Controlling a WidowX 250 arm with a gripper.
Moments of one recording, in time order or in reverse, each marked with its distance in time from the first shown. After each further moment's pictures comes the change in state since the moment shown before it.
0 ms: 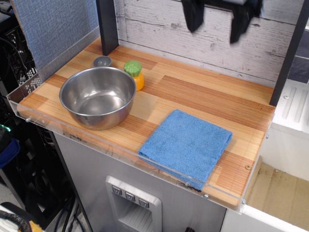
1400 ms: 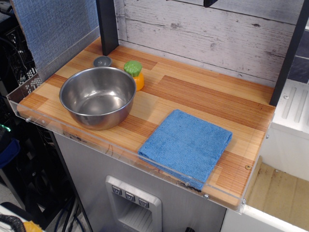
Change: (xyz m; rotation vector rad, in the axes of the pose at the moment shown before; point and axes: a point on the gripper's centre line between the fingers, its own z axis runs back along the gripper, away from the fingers) arm 0.000 0.028 0.028 -0.066 0.141 -0.025
